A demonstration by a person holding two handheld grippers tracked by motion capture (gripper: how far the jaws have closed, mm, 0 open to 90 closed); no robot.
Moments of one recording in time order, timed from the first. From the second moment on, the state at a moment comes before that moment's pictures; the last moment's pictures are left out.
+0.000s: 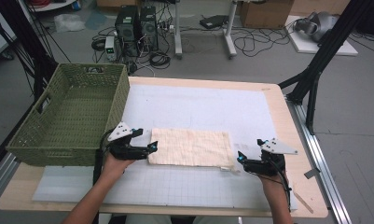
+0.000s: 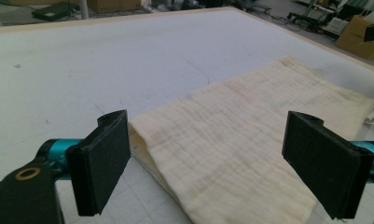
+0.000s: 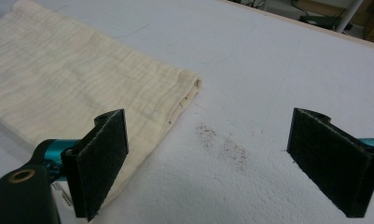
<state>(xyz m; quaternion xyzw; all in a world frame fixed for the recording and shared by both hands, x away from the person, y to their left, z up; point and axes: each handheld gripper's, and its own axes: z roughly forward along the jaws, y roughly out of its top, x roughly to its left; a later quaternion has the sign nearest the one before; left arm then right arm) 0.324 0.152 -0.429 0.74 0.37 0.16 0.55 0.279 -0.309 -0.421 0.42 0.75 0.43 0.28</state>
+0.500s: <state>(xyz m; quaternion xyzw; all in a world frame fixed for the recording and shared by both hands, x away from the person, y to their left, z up) 0.327 0.152 -0.423 0.73 0.37 0.16 0.55 0.280 -0.309 -0.422 0.42 0.75 0.42 0.28</state>
